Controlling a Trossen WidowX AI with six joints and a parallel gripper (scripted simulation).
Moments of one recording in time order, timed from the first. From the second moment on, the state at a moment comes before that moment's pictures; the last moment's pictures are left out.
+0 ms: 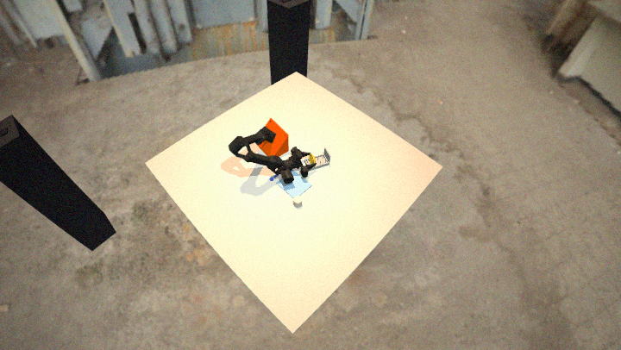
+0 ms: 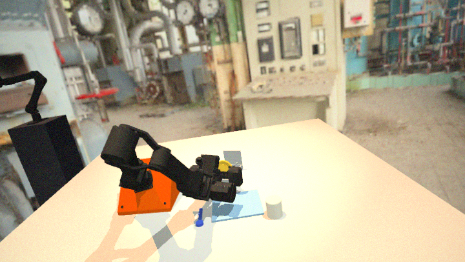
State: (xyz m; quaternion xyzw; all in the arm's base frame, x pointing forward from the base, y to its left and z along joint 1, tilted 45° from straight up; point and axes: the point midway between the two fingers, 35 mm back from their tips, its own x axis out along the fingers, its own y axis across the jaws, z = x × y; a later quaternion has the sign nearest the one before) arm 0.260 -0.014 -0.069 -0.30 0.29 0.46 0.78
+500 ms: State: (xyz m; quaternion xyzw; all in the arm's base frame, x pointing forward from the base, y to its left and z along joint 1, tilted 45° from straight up) arm 0.281 0.054 0.003 -0.31 0.28 0.47 0.78
